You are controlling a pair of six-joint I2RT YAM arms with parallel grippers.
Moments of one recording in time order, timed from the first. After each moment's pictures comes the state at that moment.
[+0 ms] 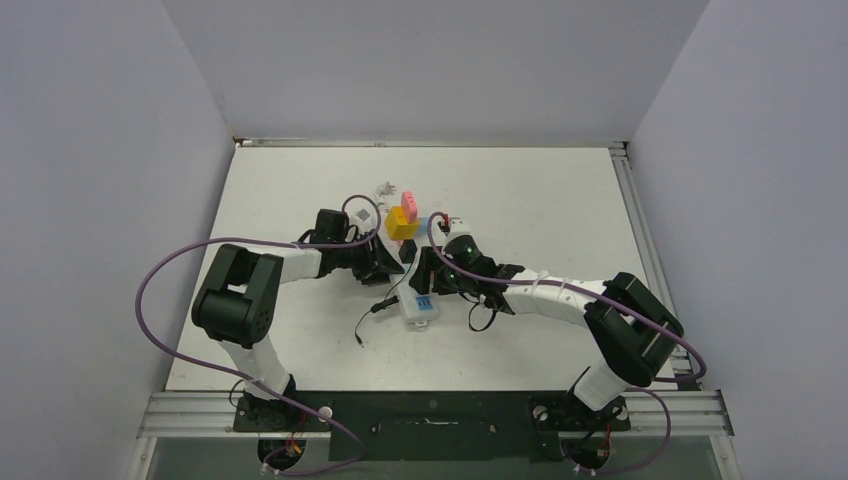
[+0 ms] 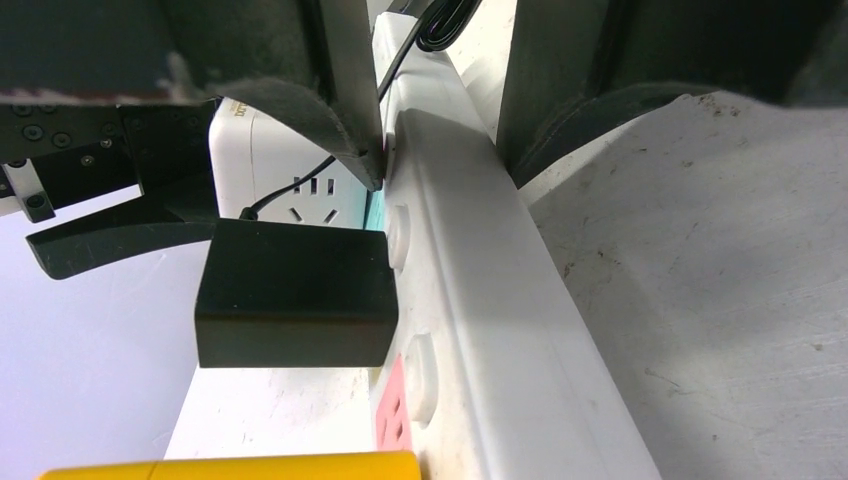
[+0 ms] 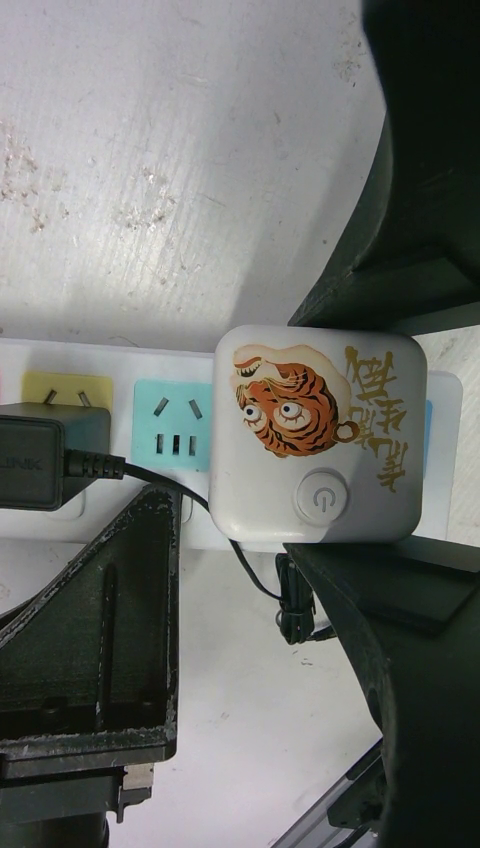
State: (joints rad) left arm -0.29 1.77 0.83 0.06 0.69 -0.78; right arm 0.81 1.58 0.82 0.11 -0.02 0.63
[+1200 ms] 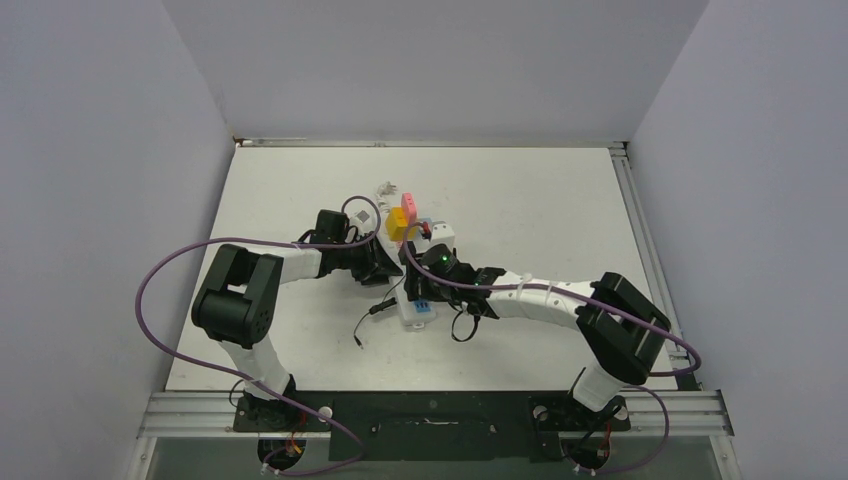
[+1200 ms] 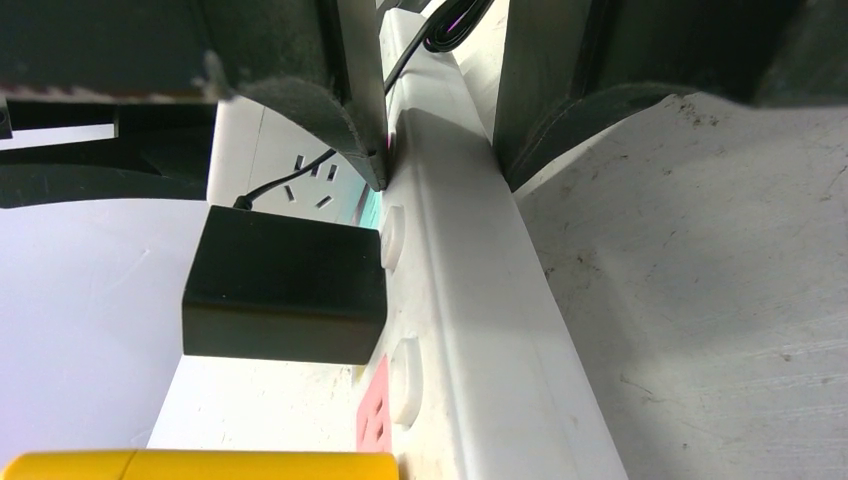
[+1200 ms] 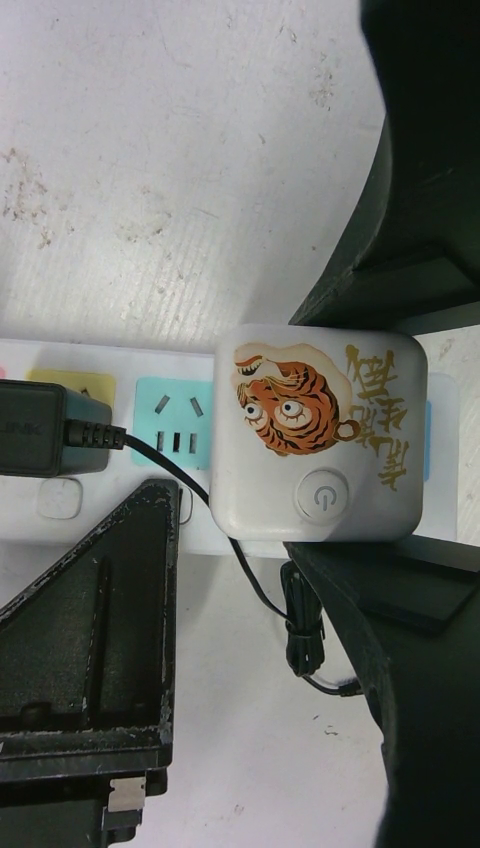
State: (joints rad) left arm -0.30 1.76 0.83 0.03 0.67 -0.76; right arm 0.94 1.62 0.92 -0.03 0.23 0.58
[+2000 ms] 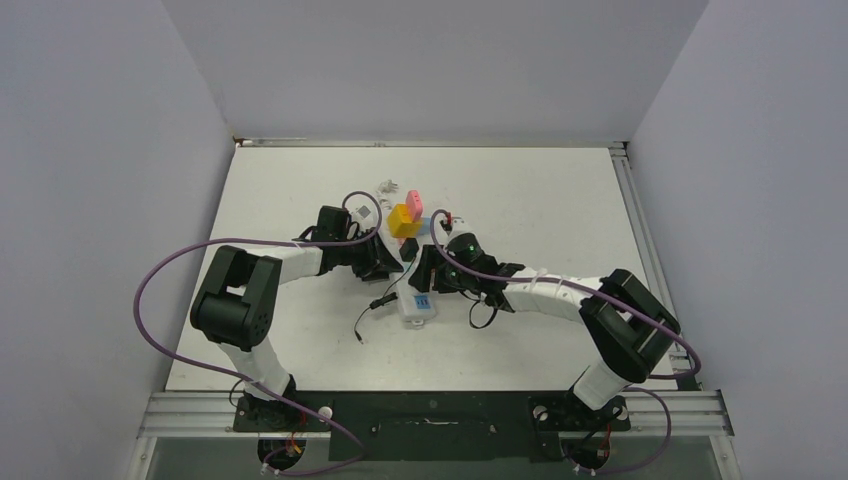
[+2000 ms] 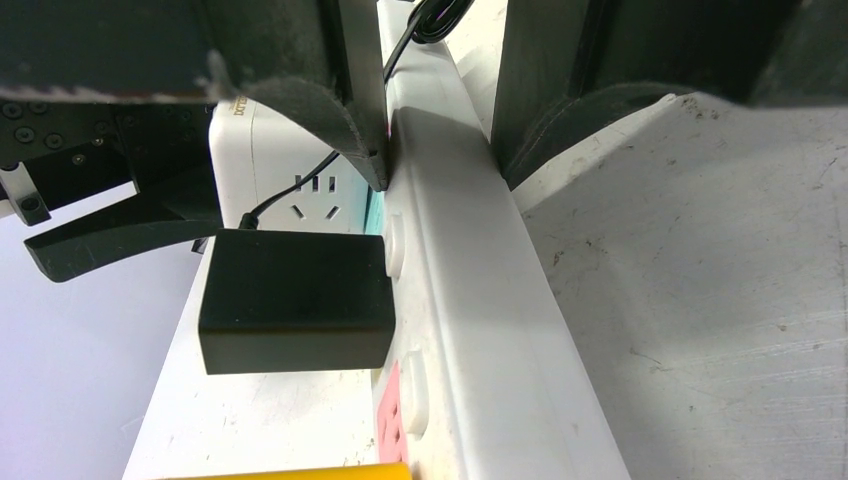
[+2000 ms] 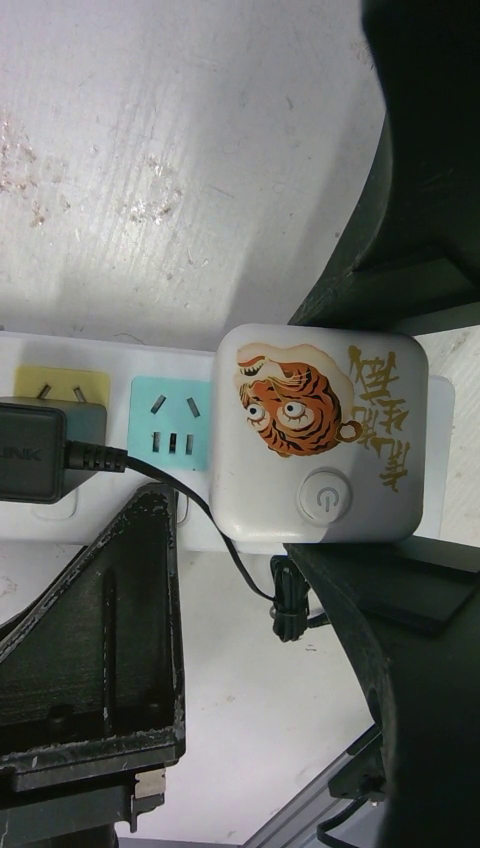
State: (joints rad) left arm -0.31 1.75 0.85 0.01 0.62 -0.74; right arm 0.78 1.61 0.81 0.15 -0.08 0.66
